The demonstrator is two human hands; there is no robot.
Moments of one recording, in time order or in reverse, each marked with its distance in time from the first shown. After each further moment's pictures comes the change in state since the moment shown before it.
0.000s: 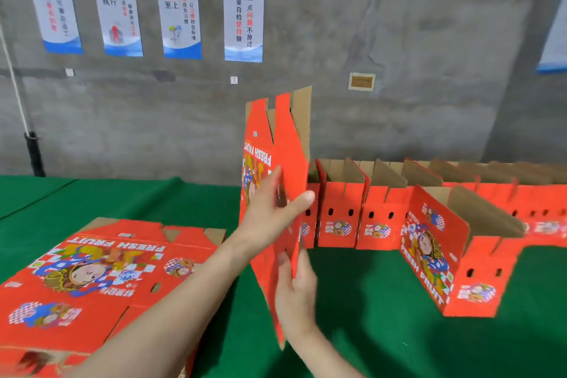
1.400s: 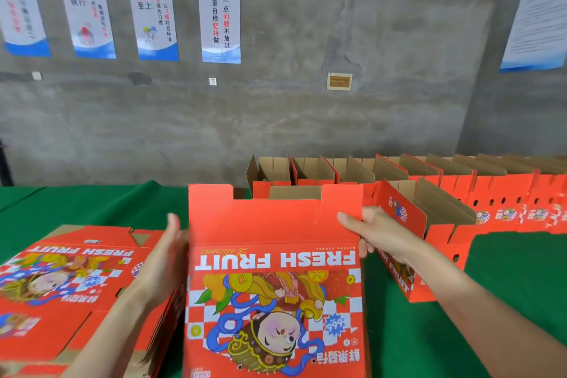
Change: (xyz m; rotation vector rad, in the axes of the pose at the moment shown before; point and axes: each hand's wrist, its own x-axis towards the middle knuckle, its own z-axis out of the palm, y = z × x) left_hand -0.050 -0.076 -0.043 -0.432 -0.008 -0.458; right_hand 0.125 -0.033 -0.199 -0.456 -0.613 0.355
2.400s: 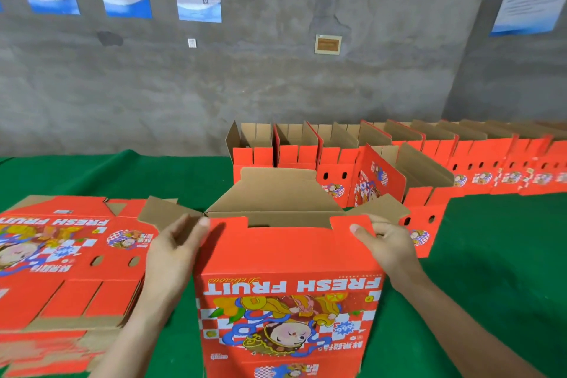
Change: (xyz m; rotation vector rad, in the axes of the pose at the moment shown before) left_hand -0.027 -0.043 0.064 0.439 0.476 0.189; right_hand -0.062 0.072 0.027 0.168 0.521 0.112
